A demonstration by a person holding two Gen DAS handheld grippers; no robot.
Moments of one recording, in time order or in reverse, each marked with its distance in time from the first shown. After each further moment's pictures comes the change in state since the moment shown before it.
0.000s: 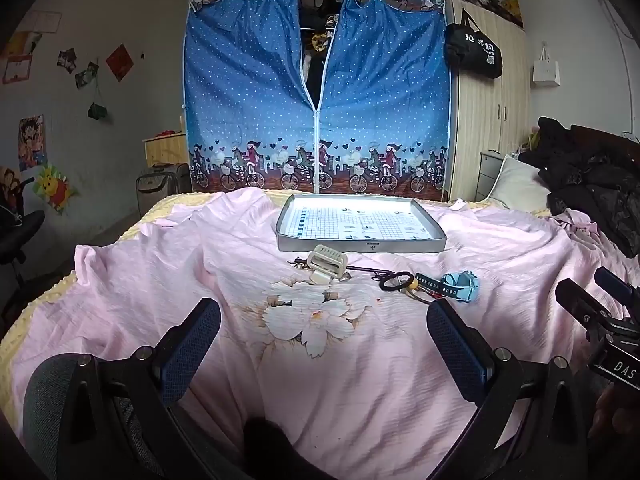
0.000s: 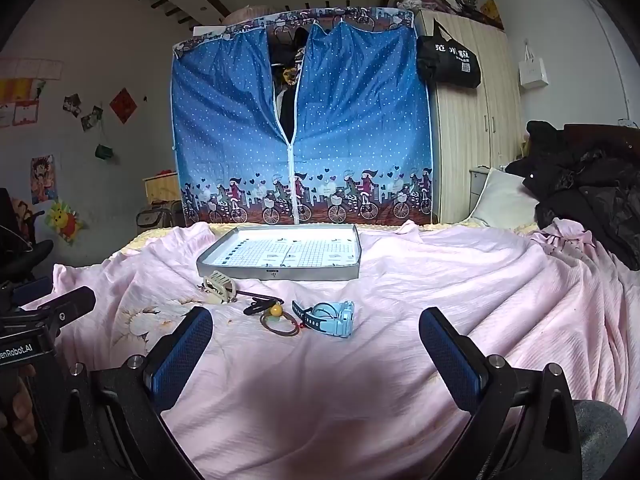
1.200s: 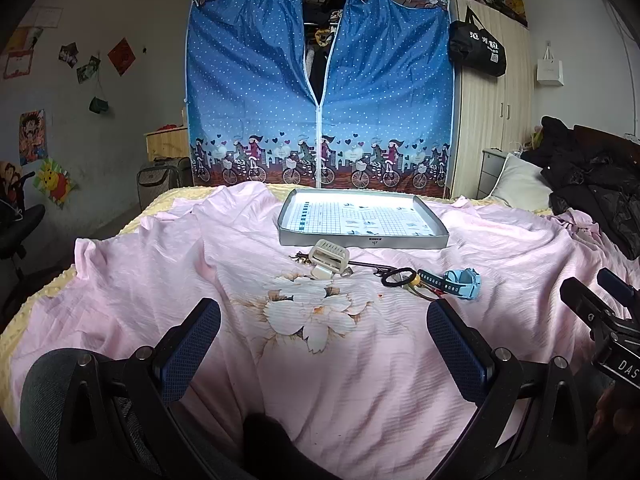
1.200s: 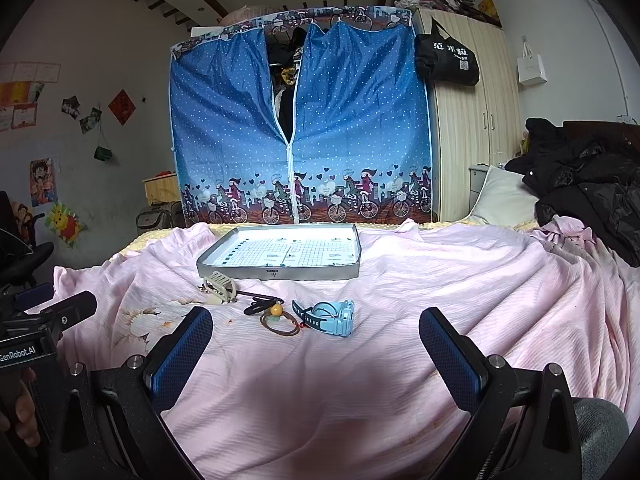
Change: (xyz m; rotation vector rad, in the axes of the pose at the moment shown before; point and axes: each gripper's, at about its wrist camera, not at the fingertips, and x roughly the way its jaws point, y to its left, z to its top) left arm 0.002 -0.002 -0.003 -0.007 0.022 0.007; right arm 0.004 0.000 -0.002 0.012 0.004 -0.002
